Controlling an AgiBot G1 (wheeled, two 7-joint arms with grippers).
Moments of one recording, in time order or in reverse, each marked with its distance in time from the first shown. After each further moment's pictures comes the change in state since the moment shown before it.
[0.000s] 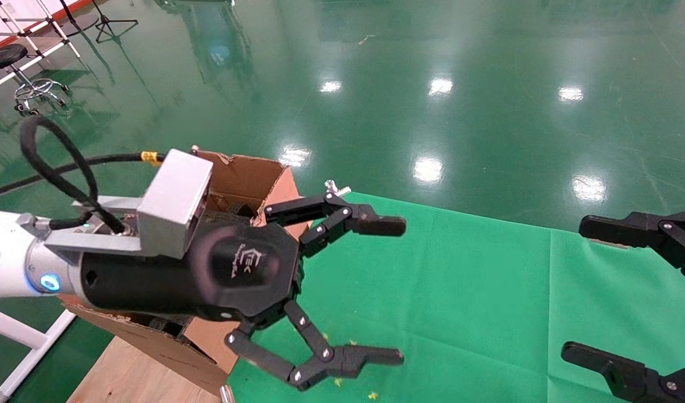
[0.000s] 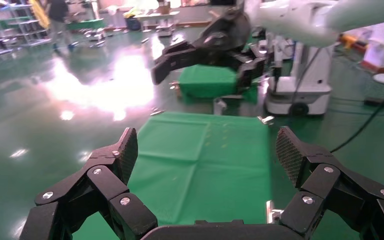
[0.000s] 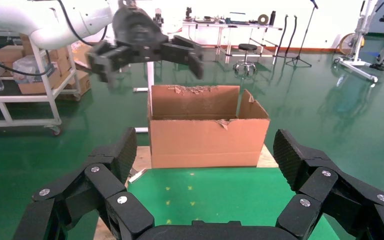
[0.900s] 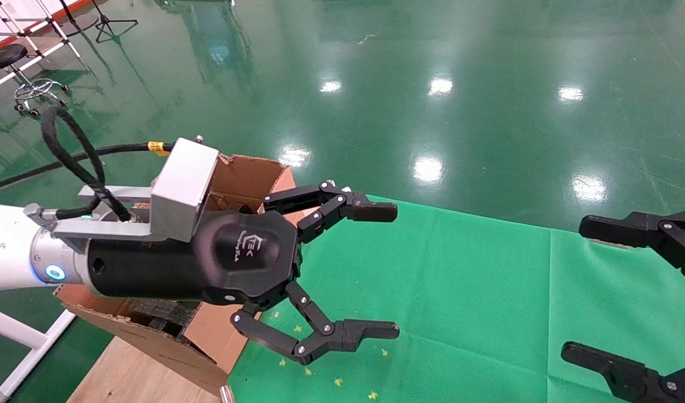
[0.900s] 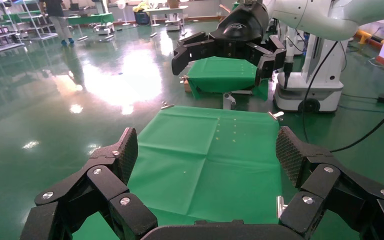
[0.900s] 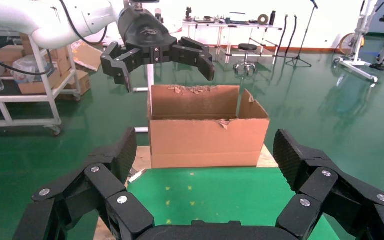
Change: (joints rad) left arm 0.001 0.000 0.000 0.000 0.000 0.000 0.000; right arm 0.000 0.000 0.000 0.000 0.000 0.000 0.000
